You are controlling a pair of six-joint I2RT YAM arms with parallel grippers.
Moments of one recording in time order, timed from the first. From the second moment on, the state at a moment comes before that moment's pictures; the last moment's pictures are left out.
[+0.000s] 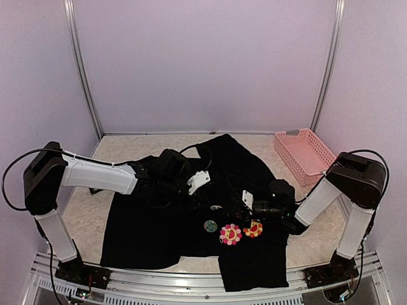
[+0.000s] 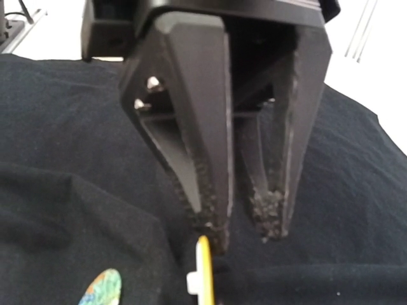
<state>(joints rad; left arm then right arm) -0.88 1.78 1.07 -0.03 0.37 0.34 0.80 1.83 0.47 1.17 -0.55 -0.33</state>
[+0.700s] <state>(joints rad) -0.87 1.73 1.02 -0.03 0.46 0.41 0.80 1.82 0.48 1.15 -0.55 -0.35</state>
